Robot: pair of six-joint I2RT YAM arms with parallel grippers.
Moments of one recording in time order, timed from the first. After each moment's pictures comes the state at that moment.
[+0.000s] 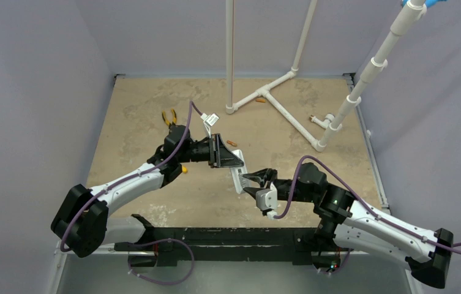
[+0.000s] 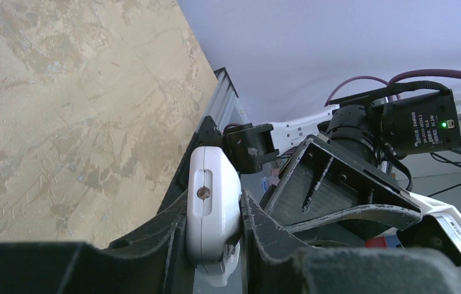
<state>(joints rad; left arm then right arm) -0.63 1.26 0.67 0.42 0.77 -0.99 0.99 0.69 0.57 -0.13 -0.37 -0.86</state>
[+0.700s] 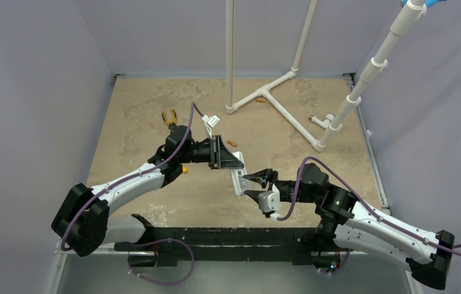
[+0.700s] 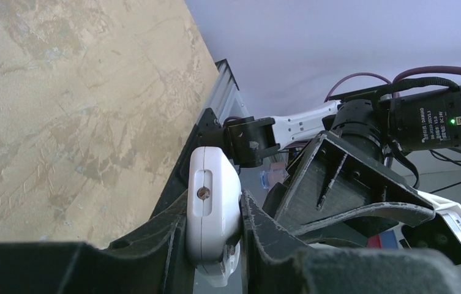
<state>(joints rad) -0.63 1.27 0.67 0.40 0.78 -0.99 0.99 0.66 0.57 -0.13 -0.40 -0.86</state>
